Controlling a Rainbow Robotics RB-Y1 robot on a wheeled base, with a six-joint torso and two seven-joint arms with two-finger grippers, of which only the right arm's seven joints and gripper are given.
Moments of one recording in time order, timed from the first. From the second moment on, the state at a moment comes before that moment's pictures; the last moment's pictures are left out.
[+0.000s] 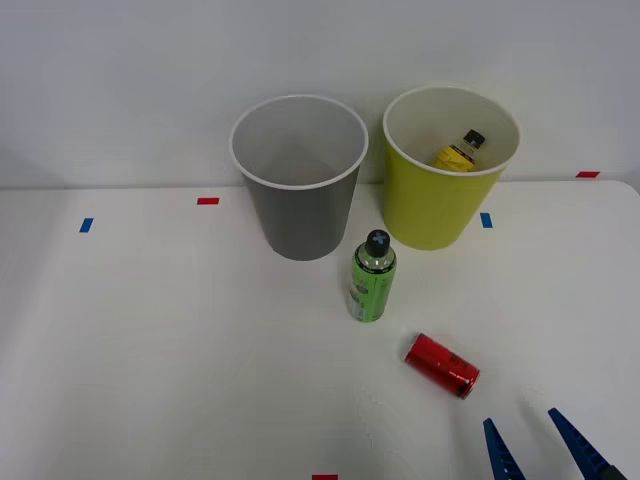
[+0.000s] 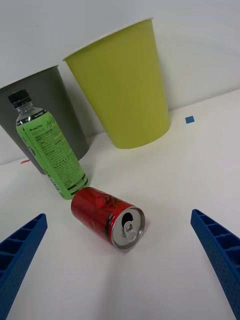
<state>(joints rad) 0.88 -0.16 0.02 -1.82 0.50 -0.80 0.64</state>
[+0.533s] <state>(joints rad) 0.88 -0.16 0.02 -1.82 0.50 -0.80 0.64</state>
